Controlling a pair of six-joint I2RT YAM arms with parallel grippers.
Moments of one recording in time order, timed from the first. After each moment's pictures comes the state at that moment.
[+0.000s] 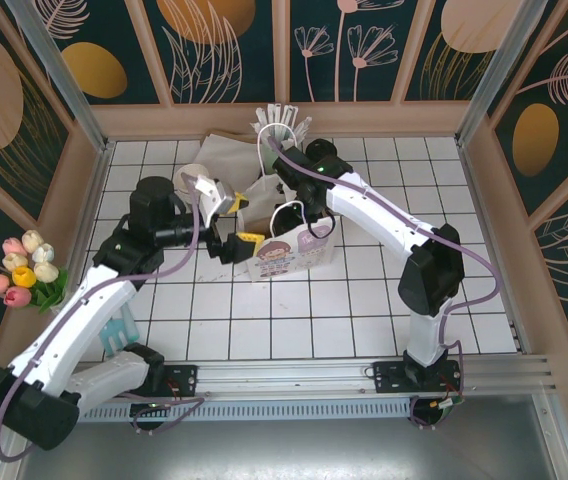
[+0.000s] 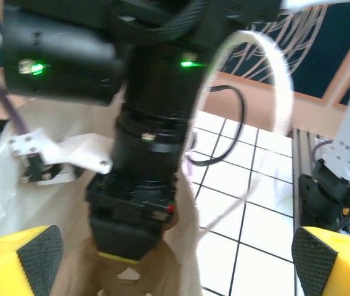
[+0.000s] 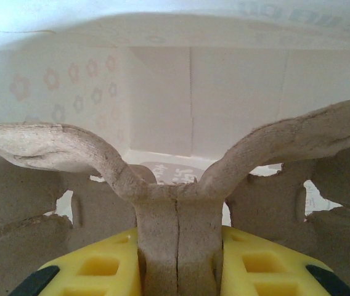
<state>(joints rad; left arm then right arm) -0.47 1.02 0.99 -0.28 0.78 0.10 0.75 1.88 1.80 -1.20 -0.20 0.48</state>
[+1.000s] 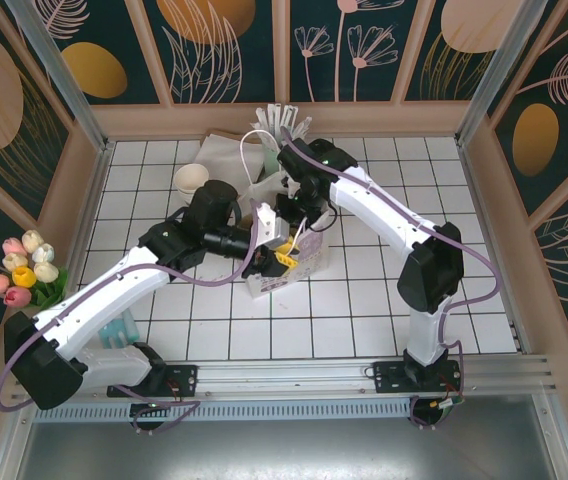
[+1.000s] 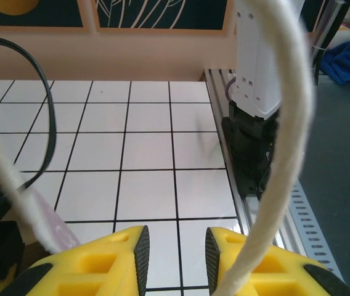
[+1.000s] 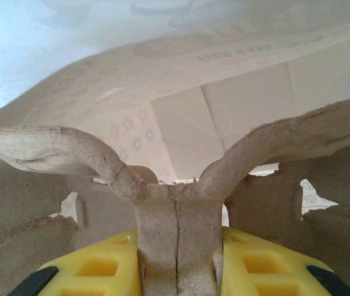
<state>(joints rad) -0.74 1.25 1.12 -0.44 0.83 0.37 0.71 1.90 1.84 -1.21 -0.35 0.67</state>
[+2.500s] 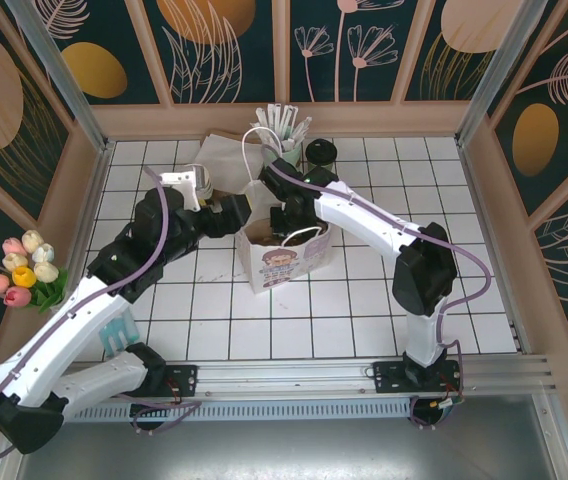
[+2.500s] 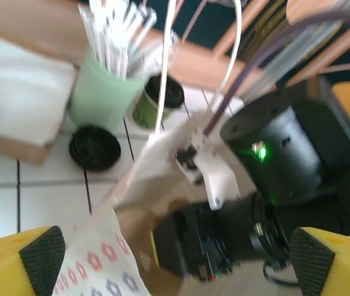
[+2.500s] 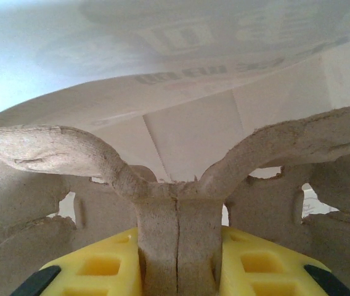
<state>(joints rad) -0.63 1.00 1.07 -0.47 0.01 -0.66 0.80 1.91 1.74 -1.10 -0.03 0.69</state>
